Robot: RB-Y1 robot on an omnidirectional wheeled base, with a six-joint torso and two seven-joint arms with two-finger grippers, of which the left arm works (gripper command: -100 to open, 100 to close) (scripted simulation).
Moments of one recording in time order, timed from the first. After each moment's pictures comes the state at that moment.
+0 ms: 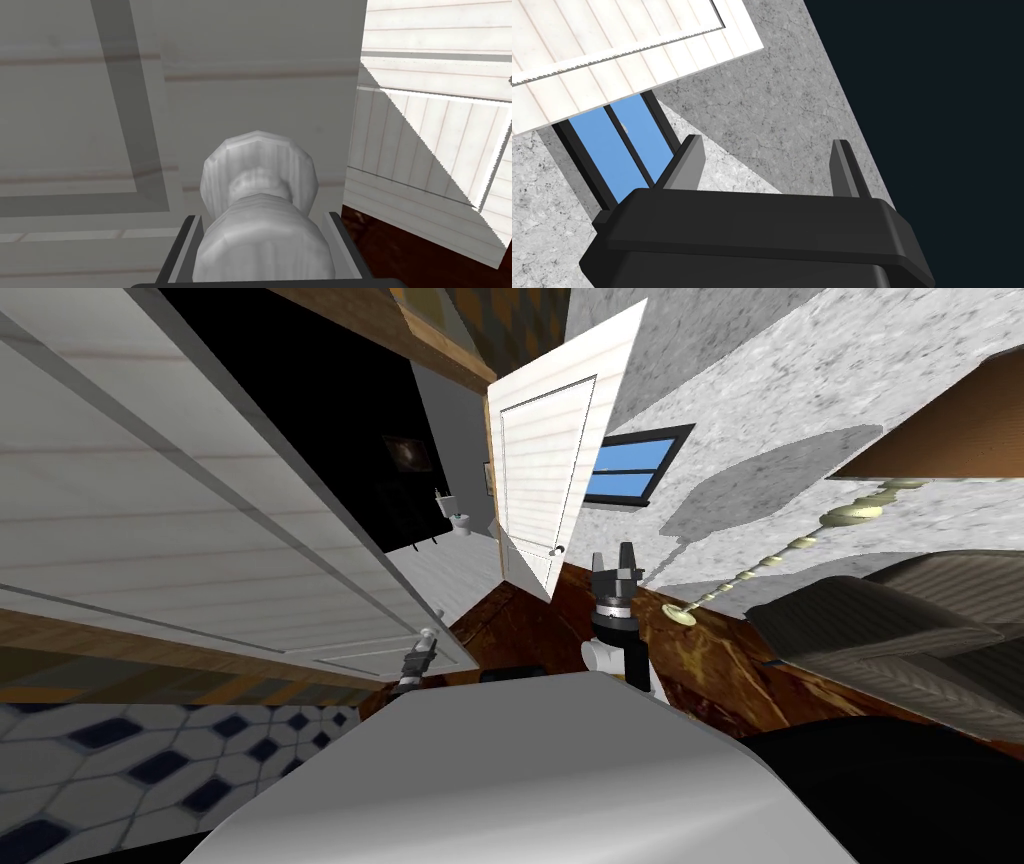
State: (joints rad) arm 0.19 0.54 -0.43 -0.79 0.55 -1.04 1.72
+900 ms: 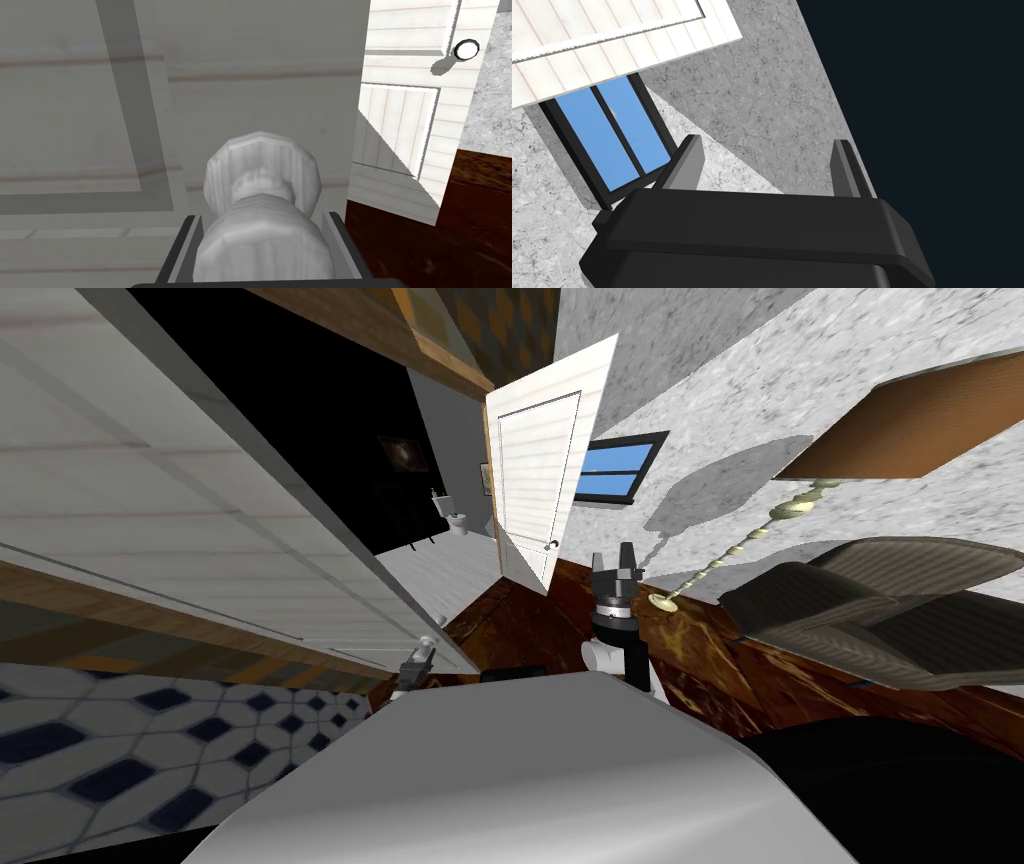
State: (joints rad) arm 0.24 0.59 -0.49 -0.77 0.50 -1.16 1.77
